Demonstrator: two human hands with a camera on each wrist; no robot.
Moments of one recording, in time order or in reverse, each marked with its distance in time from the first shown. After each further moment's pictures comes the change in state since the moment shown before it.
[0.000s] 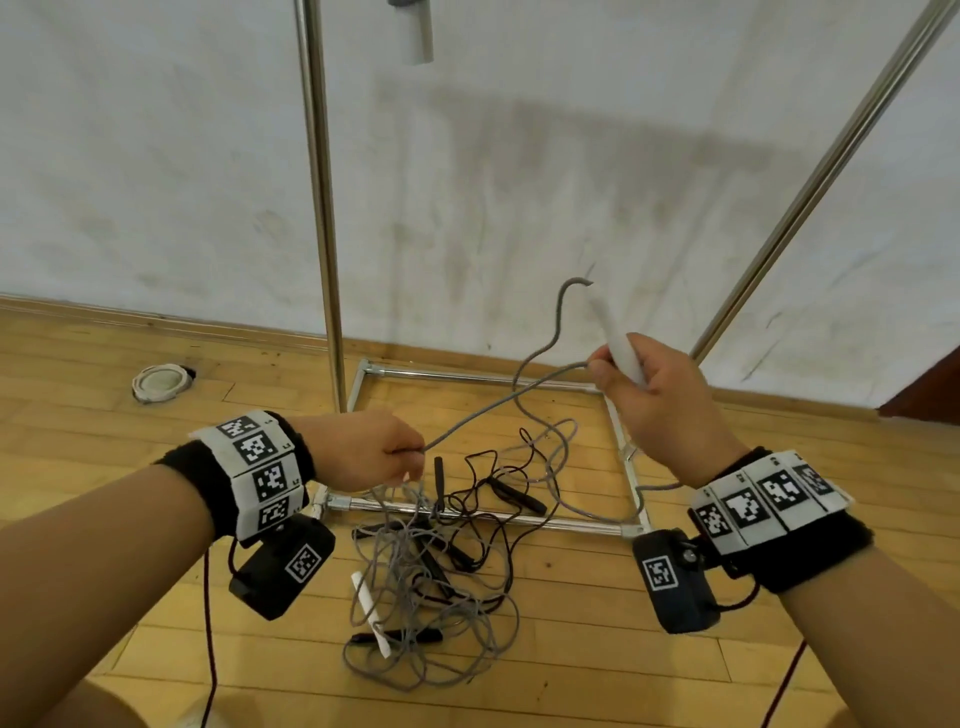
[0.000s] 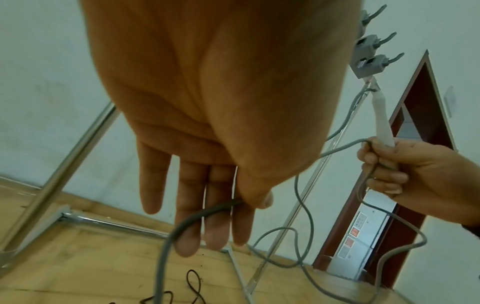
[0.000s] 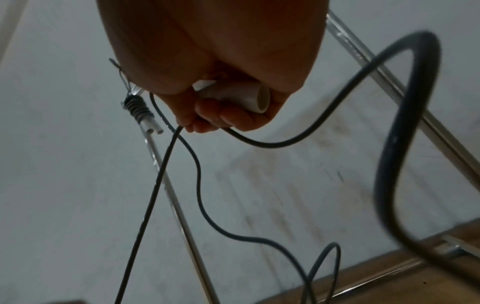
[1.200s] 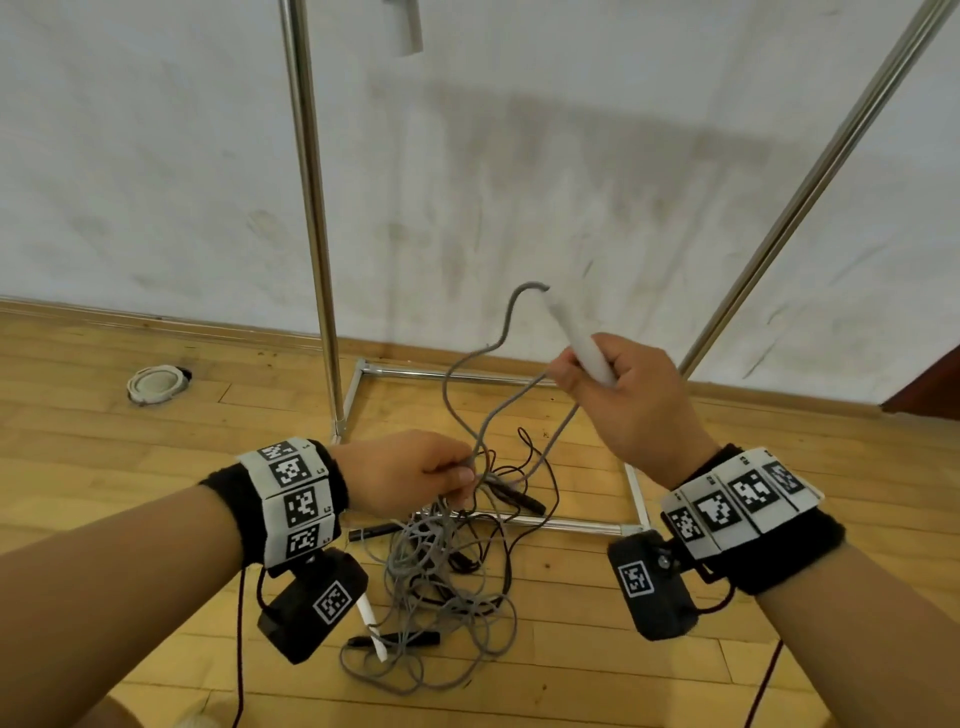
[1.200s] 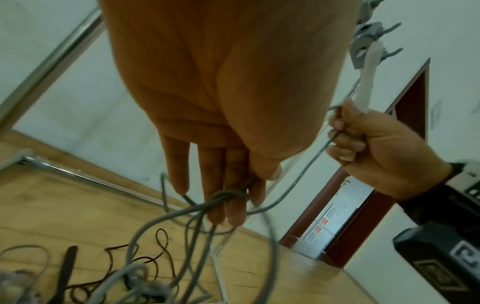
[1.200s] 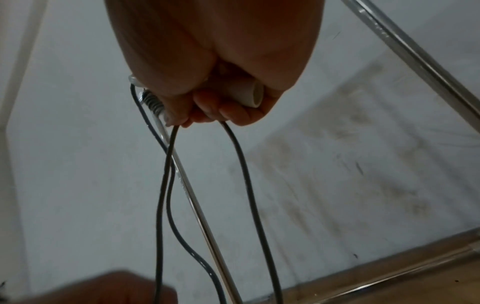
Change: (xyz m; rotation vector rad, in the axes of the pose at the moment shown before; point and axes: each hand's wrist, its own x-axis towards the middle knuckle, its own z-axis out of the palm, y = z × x) left_hand 0.016 0.036 0.019 -0.208 0.035 0.156; right_hand 0.000 -0.015 0.015 0.082 0.013 -0.115
